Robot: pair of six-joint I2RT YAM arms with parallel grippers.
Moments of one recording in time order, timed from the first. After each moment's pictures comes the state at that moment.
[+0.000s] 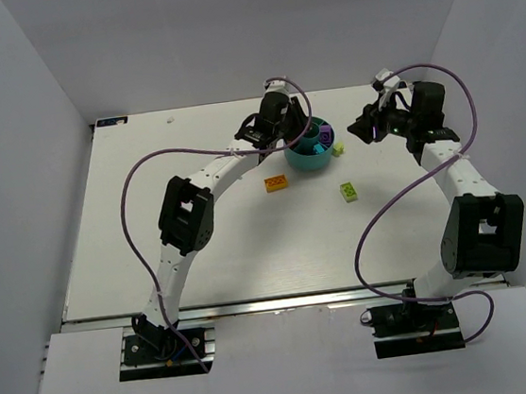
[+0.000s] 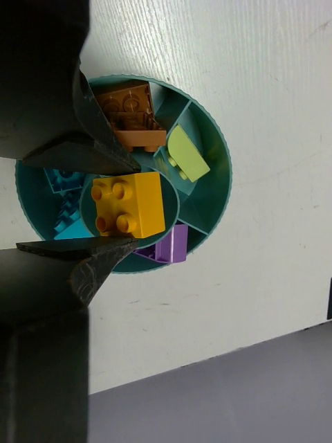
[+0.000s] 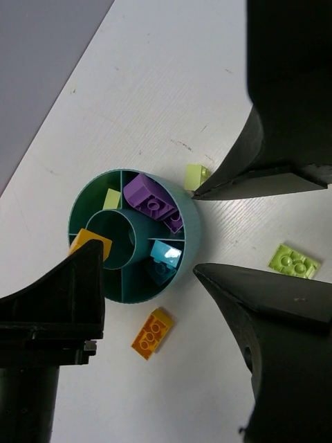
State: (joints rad) left arm -0.66 2.34 2.06 -0.11 -0.03 -0.59; right arm -0.04 1.53 1.16 -0.03 -0.80 -0.27
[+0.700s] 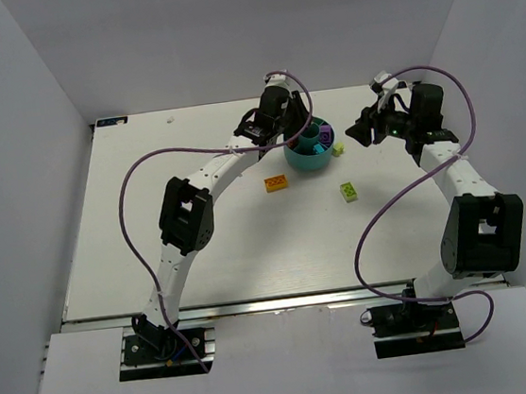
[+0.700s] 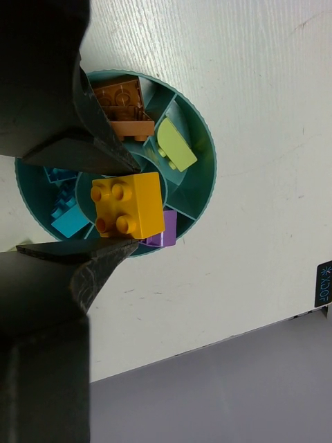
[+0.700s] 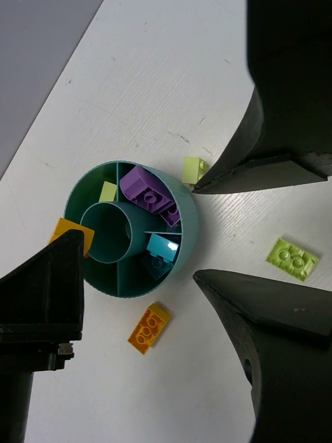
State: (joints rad) left arm -0.66 2.35 2.13 -0.16 -0.04 -0.58; right arm -0.04 1.53 1.15 -0.03 -0.80 -0.26
